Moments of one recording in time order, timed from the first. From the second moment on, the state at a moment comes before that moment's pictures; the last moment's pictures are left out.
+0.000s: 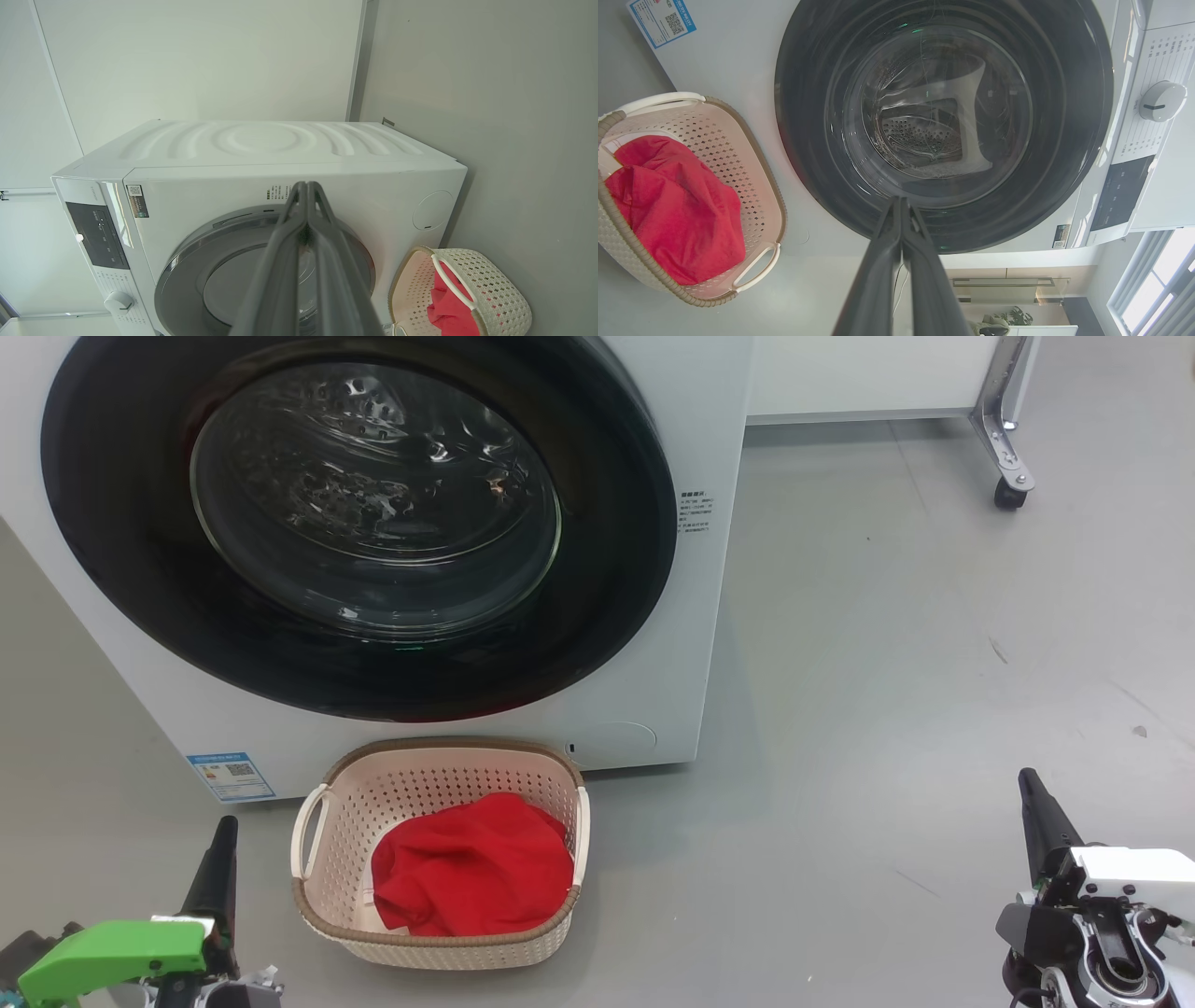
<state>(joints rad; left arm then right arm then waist) -0.05 0.09 0.00 0.27 -1.68 -0.12 0.05 -0.05 -0.07 -0.09 0.28 1.65 0.12 0.07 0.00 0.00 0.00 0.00</state>
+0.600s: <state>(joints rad) -0.05 0.09 0.00 0.27 -1.68 -0.12 0.05 -0.05 -0.07 -0.09 0.28 1.65 0.12 0.07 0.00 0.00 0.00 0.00</state>
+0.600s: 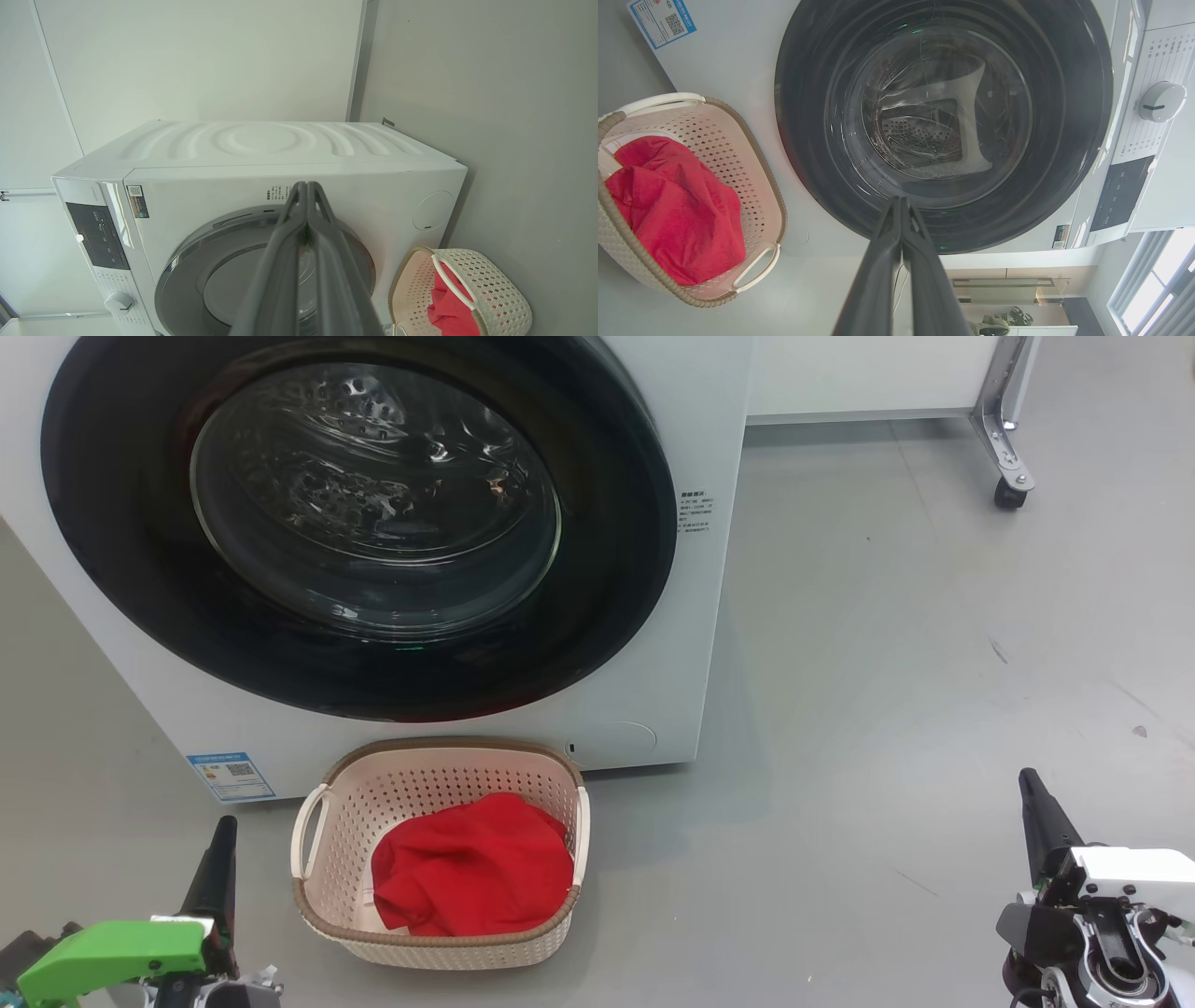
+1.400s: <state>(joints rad) -0.05 0.09 0.01 0.27 -1.68 -0.12 0.05 -0.05 -0.07 -0.09 0.28 1.65 0.12 0.07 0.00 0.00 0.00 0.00</state>
